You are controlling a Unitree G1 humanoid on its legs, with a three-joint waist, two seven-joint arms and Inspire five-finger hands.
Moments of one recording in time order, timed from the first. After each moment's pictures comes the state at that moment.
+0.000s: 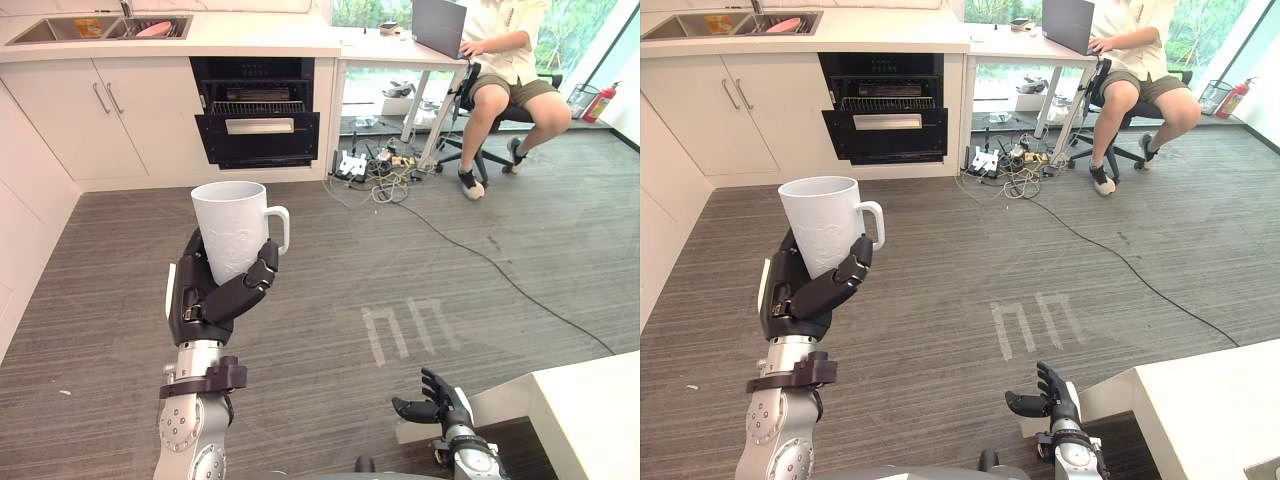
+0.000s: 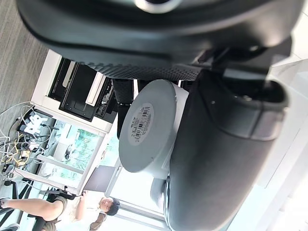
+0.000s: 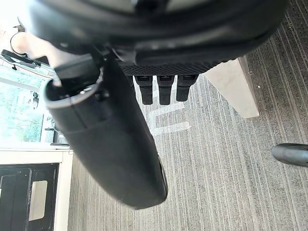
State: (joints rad) left arm 0.33 0.09 -0.06 -0.42 -0.43 -0.24 0.07; right arm 0.16 -0.13 -0.02 0.71 0.04 -0.10 -0.09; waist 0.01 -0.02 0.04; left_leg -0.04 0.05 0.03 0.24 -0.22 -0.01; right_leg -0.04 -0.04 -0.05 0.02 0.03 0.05
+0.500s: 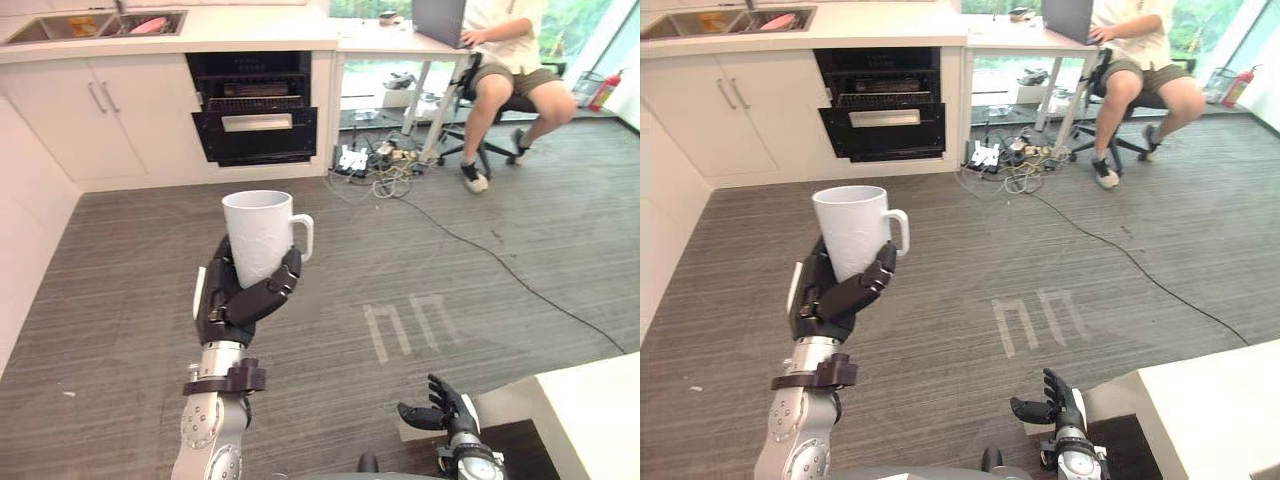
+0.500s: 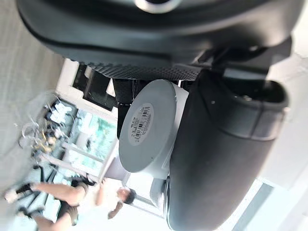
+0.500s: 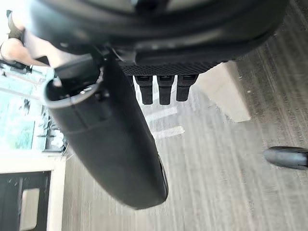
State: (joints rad) left arm 0.29 0.06 -0.16 -0.33 -0.41 -0.19 0.06; right arm 0.18 -0.14 -0.06 0.66 0.04 -0.10 -0.13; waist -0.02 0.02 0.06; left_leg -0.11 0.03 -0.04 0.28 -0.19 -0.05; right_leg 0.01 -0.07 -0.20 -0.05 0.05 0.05
